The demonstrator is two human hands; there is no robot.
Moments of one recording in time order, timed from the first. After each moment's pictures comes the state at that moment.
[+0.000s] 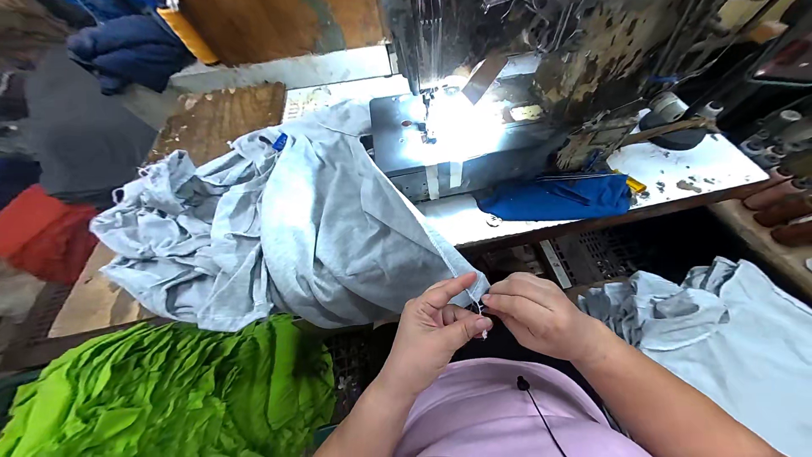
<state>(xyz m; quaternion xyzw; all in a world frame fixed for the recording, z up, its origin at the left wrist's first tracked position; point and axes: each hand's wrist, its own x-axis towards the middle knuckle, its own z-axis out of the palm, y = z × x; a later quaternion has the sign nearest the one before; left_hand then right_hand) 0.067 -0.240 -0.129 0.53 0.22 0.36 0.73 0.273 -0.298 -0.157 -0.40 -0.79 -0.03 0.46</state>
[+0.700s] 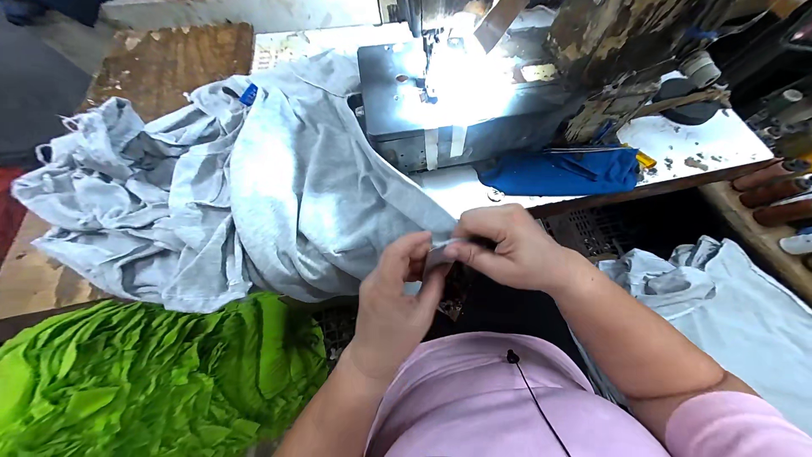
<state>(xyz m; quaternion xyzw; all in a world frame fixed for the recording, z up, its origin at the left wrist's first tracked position) 0.050 -0.216 -0.134 0.78 0.27 0.44 0.36 0.257 -0.233 -0.104 -0.41 -0.78 0.20 0.43</state>
